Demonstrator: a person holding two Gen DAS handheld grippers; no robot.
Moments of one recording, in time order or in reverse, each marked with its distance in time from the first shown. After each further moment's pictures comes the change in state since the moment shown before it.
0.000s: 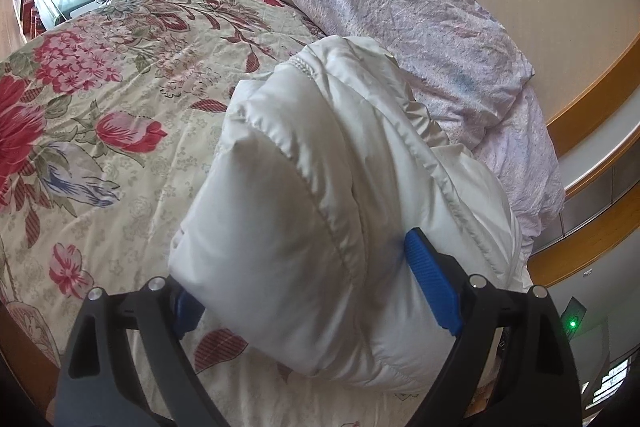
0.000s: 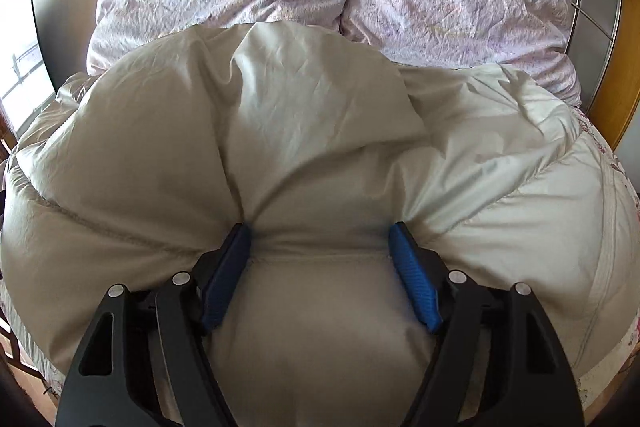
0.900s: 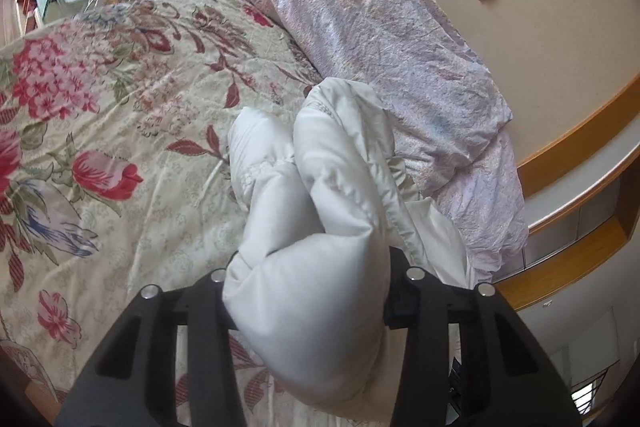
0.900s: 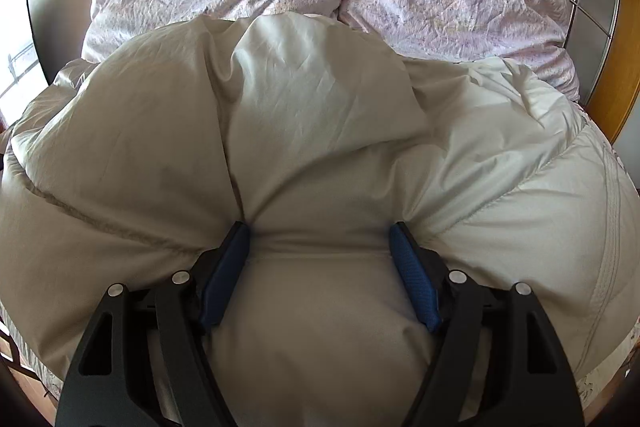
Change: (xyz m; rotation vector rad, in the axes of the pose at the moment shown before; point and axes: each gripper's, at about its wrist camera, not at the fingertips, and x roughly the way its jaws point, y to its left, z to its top) left arm -0.010 -0.002 0.036 -0.073 -0.051 -0.126; right arm 0.004 0.005 -0.002 0.004 0.019 -0.019
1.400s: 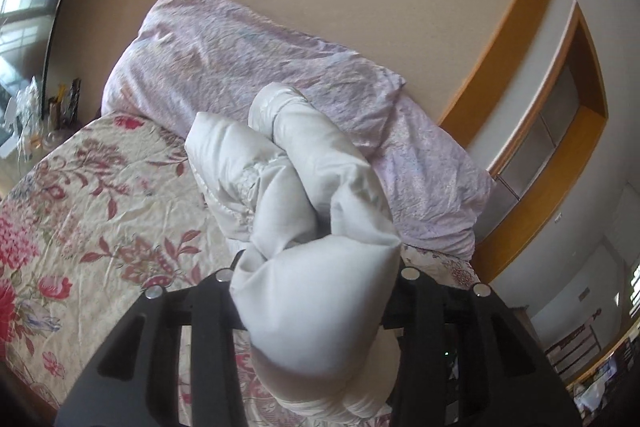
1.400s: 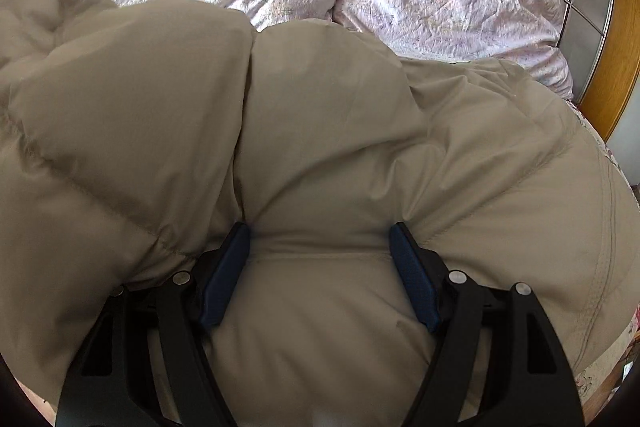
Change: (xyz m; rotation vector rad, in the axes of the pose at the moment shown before) left arm -0.037 -0.168 -0.018 0.441 -0.096 -0.110; right arm 0.001 0.004 0.000 0.013 -0.001 -0.029
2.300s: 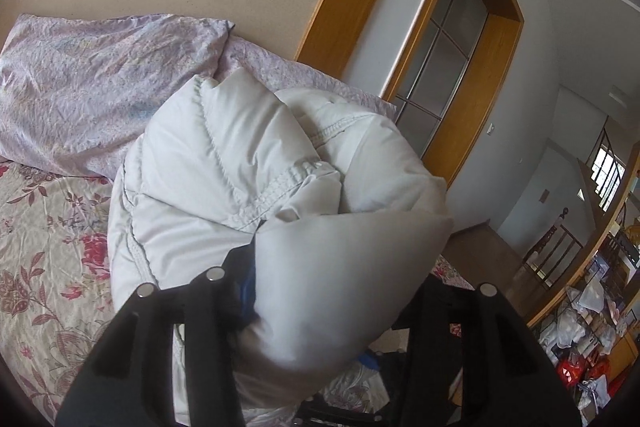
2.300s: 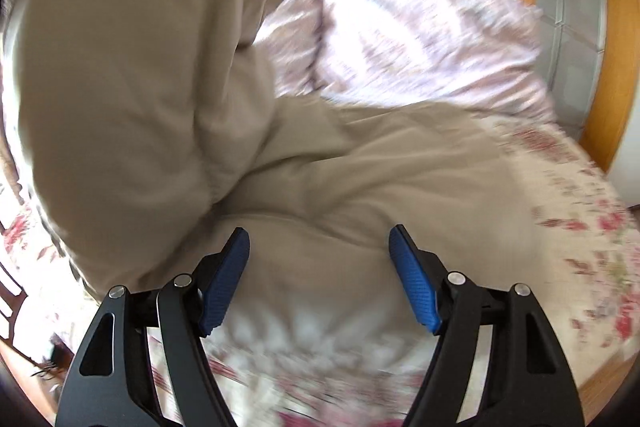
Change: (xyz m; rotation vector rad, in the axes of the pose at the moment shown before) left arm 0.073 -0.185 -0.052 0.271 0.150 -0.266; right arm -0.081 -0.099 -0.038 -0.006 -0.215 0.066
